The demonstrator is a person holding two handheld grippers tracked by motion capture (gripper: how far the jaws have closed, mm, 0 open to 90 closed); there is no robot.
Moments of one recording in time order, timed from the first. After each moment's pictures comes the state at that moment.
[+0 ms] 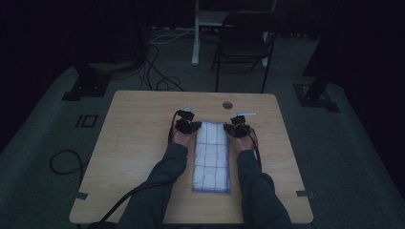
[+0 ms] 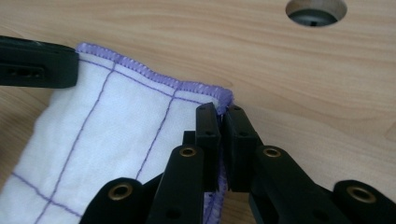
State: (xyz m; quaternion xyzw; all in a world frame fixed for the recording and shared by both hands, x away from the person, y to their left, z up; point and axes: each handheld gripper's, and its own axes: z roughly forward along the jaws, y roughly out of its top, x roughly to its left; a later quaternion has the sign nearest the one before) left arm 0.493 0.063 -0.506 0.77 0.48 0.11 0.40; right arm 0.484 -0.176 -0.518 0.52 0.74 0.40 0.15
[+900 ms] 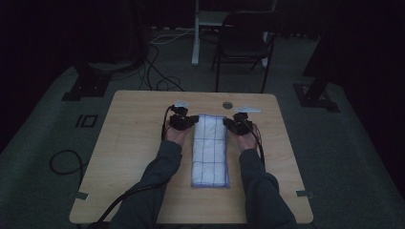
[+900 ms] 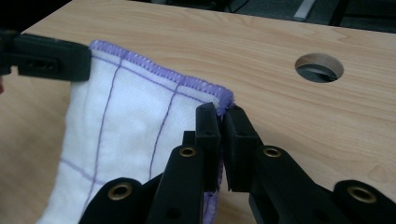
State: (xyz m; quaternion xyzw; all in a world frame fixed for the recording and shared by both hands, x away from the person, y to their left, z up) left arm 0.478 0.084 -0.471 0.76 0.45 0.11 0.46; right arm 0.466 -0.175 -0.481 0.47 0.75 0.44 0.17
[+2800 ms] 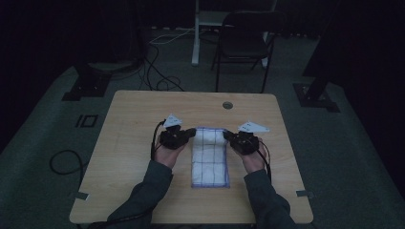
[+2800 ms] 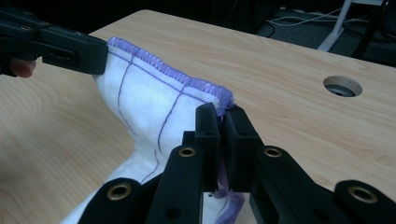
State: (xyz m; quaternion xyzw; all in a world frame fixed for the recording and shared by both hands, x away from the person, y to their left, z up) left arm 0.390 0.102 -0.450 0.76 0.40 0.12 0.50; right arm 0.379 -0.178 -0.458 0.40 0.76 0.48 0.19
